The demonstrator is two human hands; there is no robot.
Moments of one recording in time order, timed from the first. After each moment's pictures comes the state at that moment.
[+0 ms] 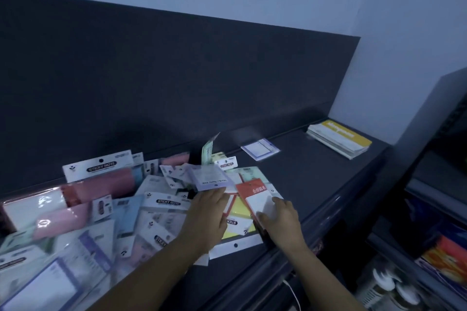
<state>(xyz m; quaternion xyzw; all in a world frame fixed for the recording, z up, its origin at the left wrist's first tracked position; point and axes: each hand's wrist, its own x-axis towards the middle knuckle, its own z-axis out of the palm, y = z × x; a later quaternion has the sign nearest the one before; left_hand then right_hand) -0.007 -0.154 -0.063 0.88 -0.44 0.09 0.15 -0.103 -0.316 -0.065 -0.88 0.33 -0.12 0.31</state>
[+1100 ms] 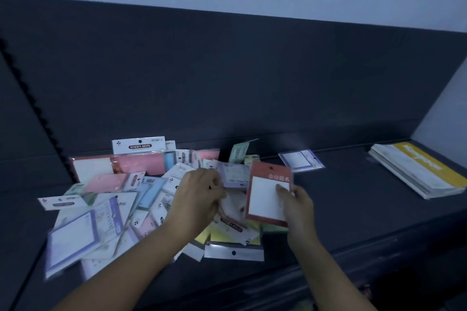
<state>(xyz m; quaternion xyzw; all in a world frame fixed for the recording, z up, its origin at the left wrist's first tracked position) -0.013 -0.175 -0.020 0.87 -0.36 0.29 0.16 -0.044 -0.378 -0.040 -0.64 0.23 -0.15 0.72</state>
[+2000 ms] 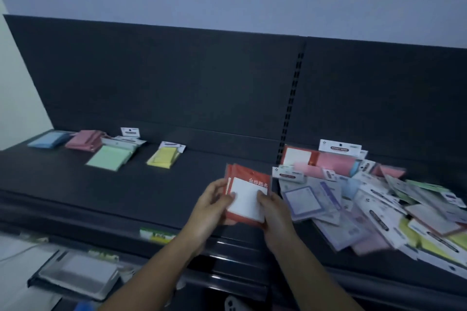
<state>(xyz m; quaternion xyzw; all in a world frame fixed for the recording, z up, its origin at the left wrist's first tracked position) -0.198 0.187 -0.009 0.67 0.09 0.07 0.73 -0.135 0.062 -0.027 -0.60 0.06 0.13 0.79</state>
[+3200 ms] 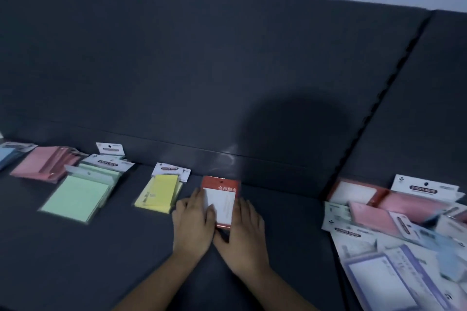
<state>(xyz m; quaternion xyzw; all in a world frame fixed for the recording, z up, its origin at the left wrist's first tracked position) -0.044 0.359 -0.093 0.92 0.21 0.19 0.26 -0.021 0.241 -0.103 -0.94 -0.25 -0.05 0.24</state>
